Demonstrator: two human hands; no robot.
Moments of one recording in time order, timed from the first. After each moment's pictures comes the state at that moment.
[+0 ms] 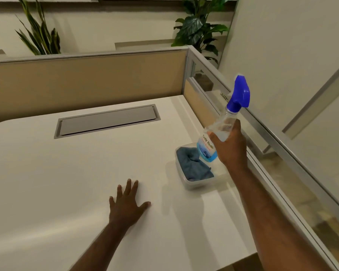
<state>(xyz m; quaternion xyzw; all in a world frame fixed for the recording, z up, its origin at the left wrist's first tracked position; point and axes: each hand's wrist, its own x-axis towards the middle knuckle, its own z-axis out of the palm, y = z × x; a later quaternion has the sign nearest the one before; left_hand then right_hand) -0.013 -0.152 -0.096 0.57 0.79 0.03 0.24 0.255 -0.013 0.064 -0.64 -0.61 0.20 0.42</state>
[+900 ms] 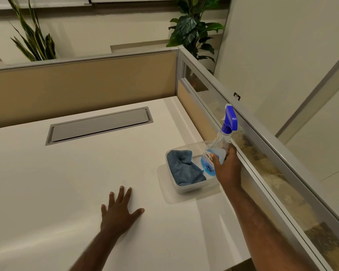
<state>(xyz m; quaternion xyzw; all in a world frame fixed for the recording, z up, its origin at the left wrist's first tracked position) -0.003 -0.150 -0.098 0.55 0.80 0.01 0.24 0.305 -0.002 -0.028 -0.68 -0.55 0.24 0.41</state>
